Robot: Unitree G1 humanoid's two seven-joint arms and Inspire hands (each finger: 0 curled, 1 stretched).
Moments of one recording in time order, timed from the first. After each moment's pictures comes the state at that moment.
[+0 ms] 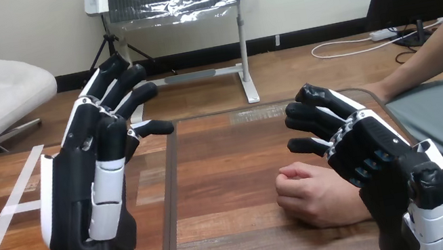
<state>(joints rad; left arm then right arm) 0.27 0.02 -0.06 -0.31 -0.20 -0.41 -0.15 0.52 -0.12 0.16 -0.39 0.22 -0.53 0.28</state>
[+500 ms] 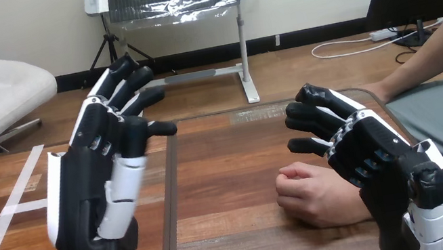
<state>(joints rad) 0.27 0.02 -0.06 -0.31 -0.11 -0.41 -0.13 0.52 -0.12 0.16 -0.39 0.21 -0.53 0.28</state>
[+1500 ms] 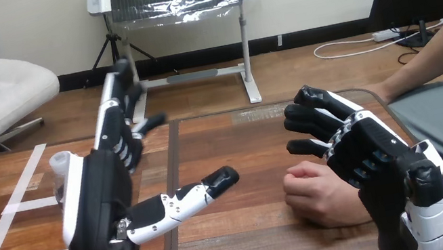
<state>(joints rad) 0.28 0.06 -0.04 -0.31 0.05 -0.40 -0.09 0.52 -0.12 0.16 -0.39 0.21 -0.52 0.28</state>
